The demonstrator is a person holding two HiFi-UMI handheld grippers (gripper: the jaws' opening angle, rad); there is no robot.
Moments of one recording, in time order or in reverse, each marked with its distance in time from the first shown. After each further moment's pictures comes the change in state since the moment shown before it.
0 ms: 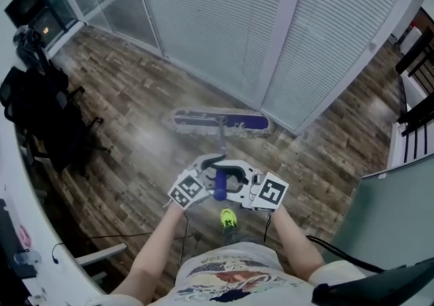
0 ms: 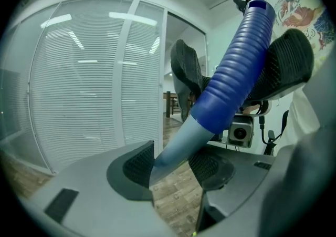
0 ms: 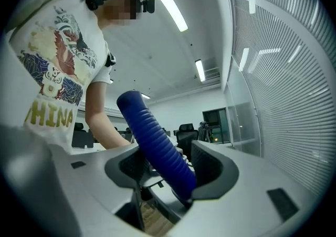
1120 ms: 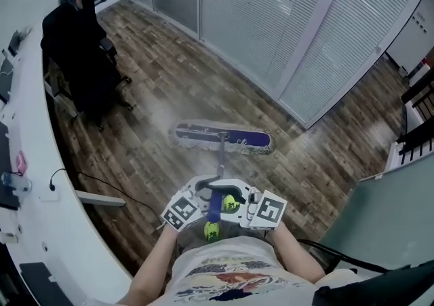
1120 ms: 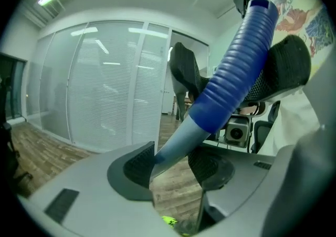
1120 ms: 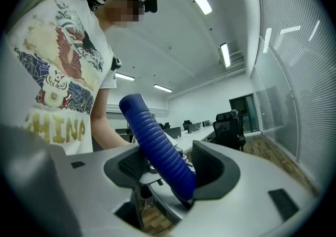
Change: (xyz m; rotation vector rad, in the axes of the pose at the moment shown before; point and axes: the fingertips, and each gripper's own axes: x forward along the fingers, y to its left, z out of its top) left arm -0.322 -0.333 -0.104 -0.169 -0.052 0.169; right arm 0.110 0.467 -0.016 -0.011 0.054 0.256
